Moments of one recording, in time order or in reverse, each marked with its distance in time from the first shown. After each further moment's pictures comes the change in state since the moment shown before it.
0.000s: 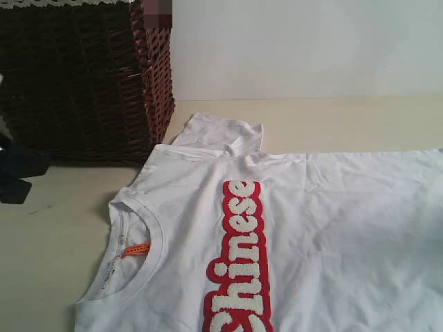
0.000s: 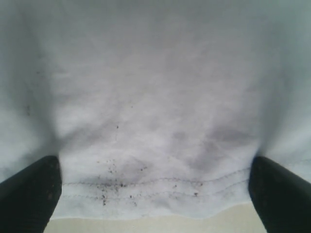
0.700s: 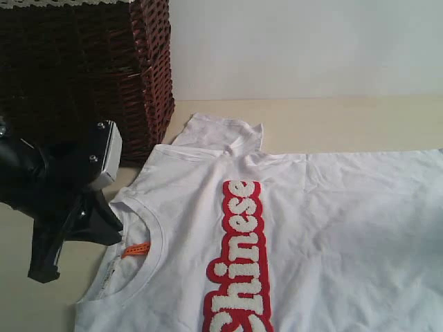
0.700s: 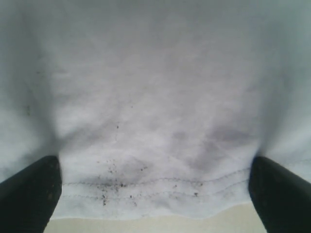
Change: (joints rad) left arm -0.212 0.343 -0.121 0.067 0.181 0.573; right arm 0.000 0.000 0.000 0.000 0.000 0.000
